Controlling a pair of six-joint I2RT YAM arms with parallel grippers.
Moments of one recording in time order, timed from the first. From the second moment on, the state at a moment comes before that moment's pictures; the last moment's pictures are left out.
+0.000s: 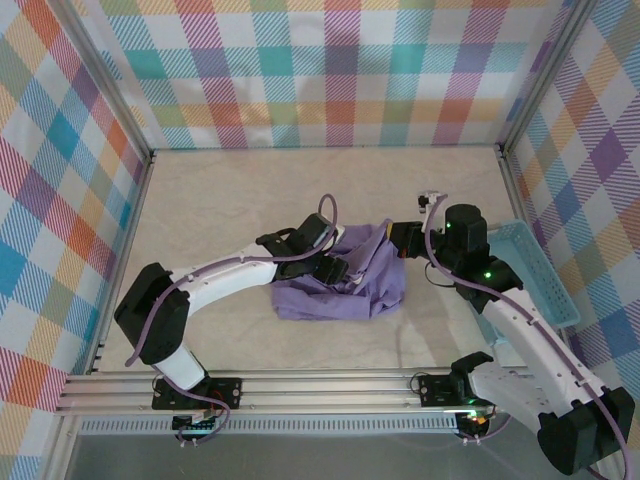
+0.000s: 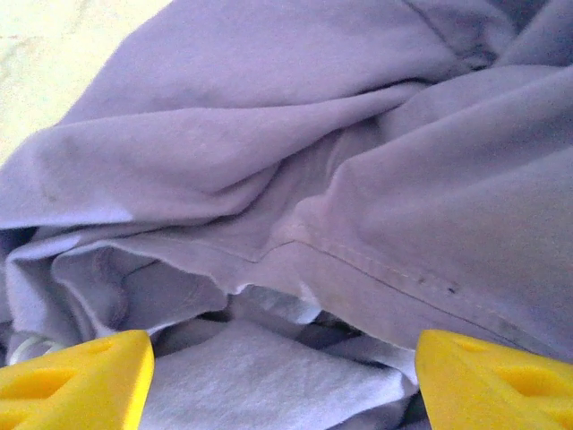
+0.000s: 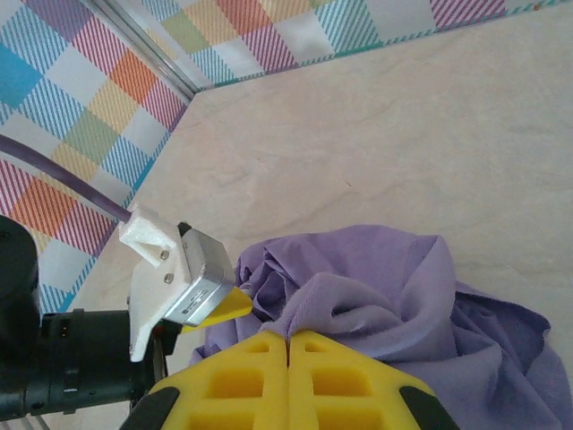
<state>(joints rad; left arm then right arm) -0.83 1.63 1.15 -0.47 -0.07 -0.20 0.39 0.93 0.82 -0.31 -0.32 0.44</state>
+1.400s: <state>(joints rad) -0.82 1.47 1.22 -0.39 -0.32 -0.22 0.38 1.02 0.84 -0.37 -0.21 0.41</state>
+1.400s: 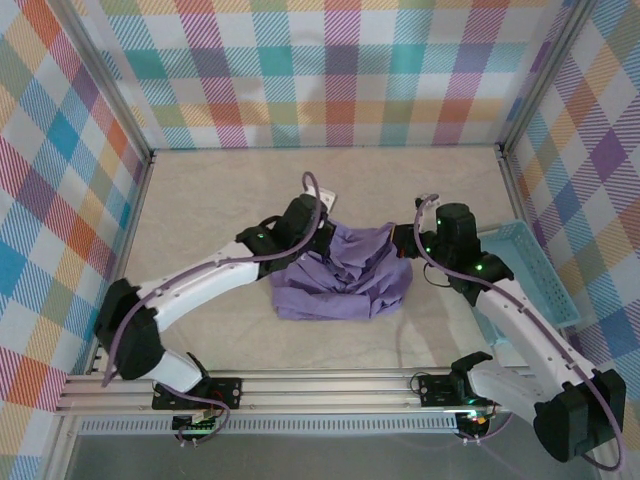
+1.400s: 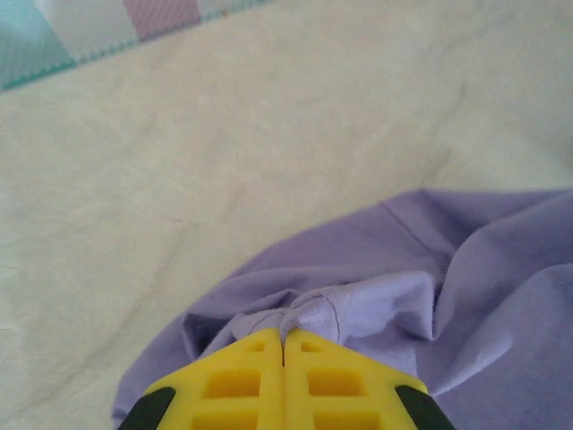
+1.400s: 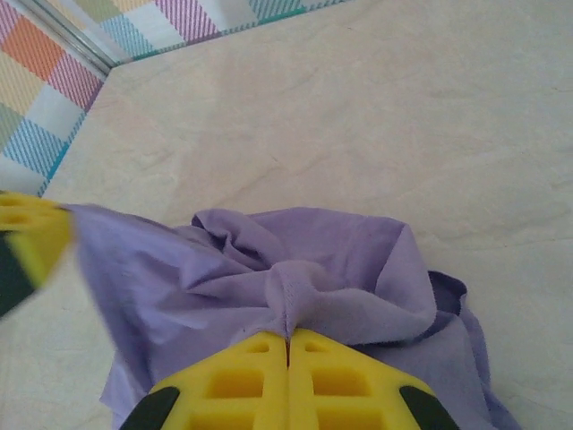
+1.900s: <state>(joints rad) -0.79 1.05 1.40 -0.56 -0.39 -0.40 0.37 1.21 1.30 -0.38 -0.35 0.37</state>
